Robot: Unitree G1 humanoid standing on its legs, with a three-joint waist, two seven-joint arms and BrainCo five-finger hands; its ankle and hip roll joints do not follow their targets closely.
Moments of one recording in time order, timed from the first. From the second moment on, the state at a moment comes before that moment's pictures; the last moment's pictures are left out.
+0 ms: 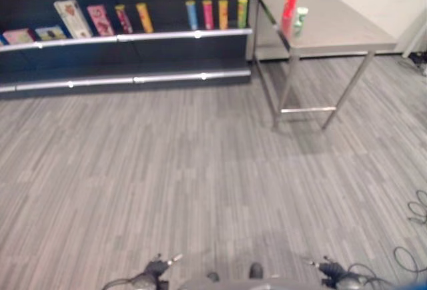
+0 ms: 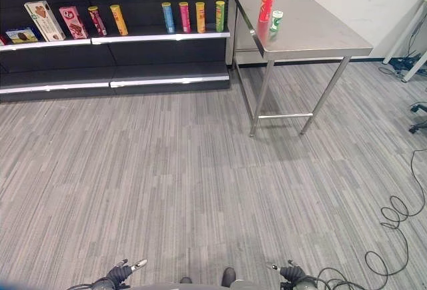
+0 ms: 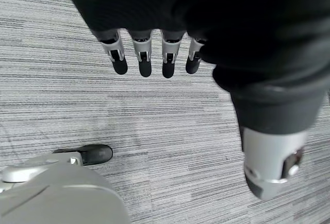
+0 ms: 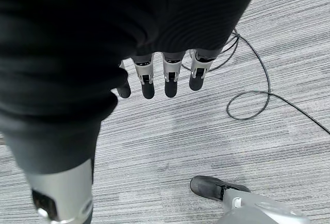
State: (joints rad) left arm 0.05 0.22 -0.12 1.18 -0.21 -0.08 0.06; right arm -0.01 -0.28 0.11 1.21 0.20 -0.01 -0.06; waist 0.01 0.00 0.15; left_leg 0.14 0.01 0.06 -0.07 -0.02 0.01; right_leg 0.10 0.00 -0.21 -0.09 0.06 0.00
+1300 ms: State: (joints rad) left arm -0.05 0.24 -0.12 1.18 -0.22 -0.08 0.07; right arm -0.05 -0.29 0.11 1.22 0.20 -0.01 -0.06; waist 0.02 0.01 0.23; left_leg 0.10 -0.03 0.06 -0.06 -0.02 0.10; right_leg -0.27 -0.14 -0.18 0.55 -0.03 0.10
